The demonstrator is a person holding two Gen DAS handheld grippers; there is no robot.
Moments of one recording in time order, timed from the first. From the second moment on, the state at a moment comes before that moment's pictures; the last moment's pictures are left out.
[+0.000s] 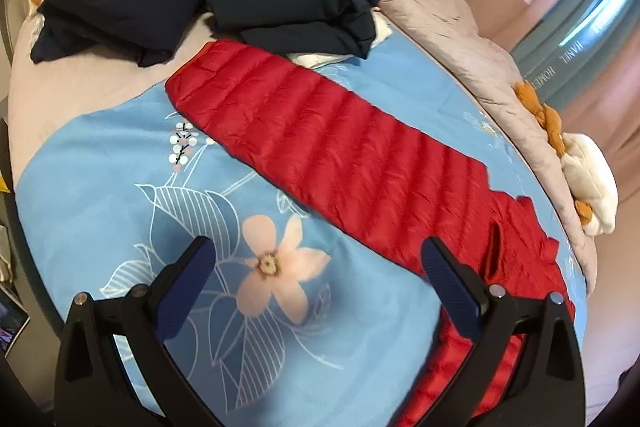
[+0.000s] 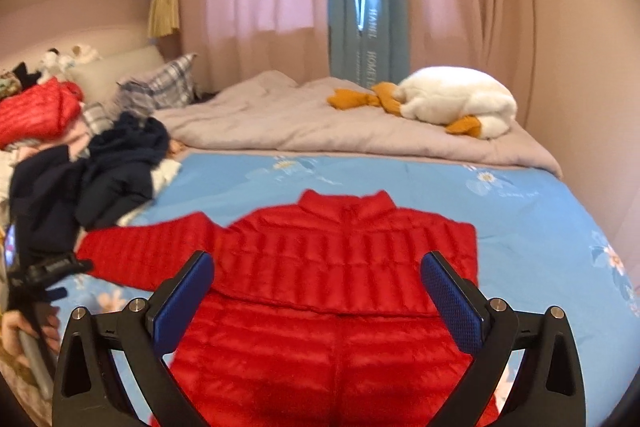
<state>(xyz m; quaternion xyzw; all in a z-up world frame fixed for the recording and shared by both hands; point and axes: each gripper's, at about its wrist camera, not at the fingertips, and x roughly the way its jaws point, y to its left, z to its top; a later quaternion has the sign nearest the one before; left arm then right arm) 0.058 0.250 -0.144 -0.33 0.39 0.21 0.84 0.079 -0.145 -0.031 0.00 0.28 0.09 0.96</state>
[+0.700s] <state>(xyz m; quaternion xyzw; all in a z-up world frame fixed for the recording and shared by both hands) 0.078 0.338 -0.206 -0.43 0.38 0.25 0.78 0.095 -0.212 -0.086 0.06 0.36 -0.01 0.93</state>
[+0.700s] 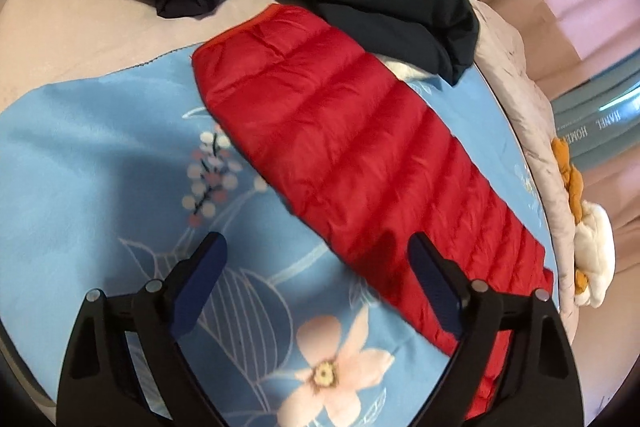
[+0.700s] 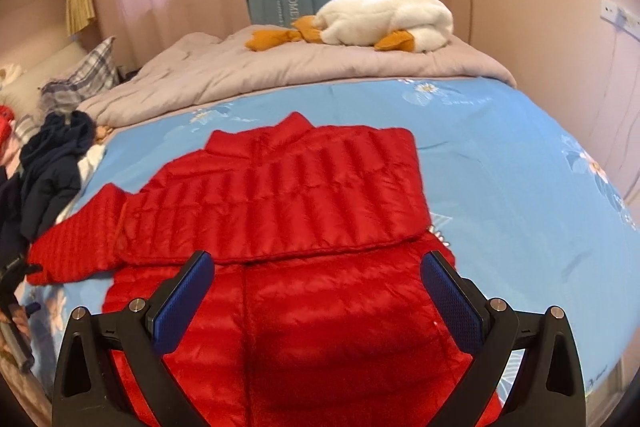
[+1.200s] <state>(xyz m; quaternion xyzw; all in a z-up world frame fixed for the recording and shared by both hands) 0.099 0.367 -0.214 -0.49 0.33 0.22 0.78 0.100 -0.223 -0.089 0.07 0.37 -0.01 0.93</state>
